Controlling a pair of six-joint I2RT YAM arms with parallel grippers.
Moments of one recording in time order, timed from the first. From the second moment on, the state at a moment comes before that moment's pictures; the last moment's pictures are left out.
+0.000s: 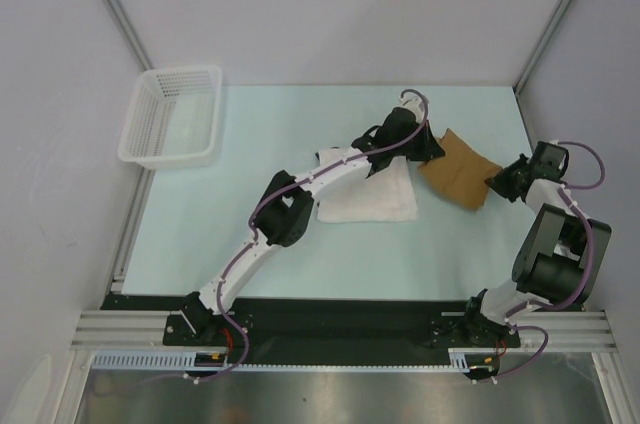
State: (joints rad) left arm -0.84 2.64 2.36 -0.08 0.24 -0.74; right arm -0.42 1.53 0.88 -0.18 -0.26 0.59
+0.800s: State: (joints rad) left arm -0.86 2.63 2.36 -0.12 0.22 -0.71; right arm -0.34 1.73 0.90 -0.06 -0.23 0.60
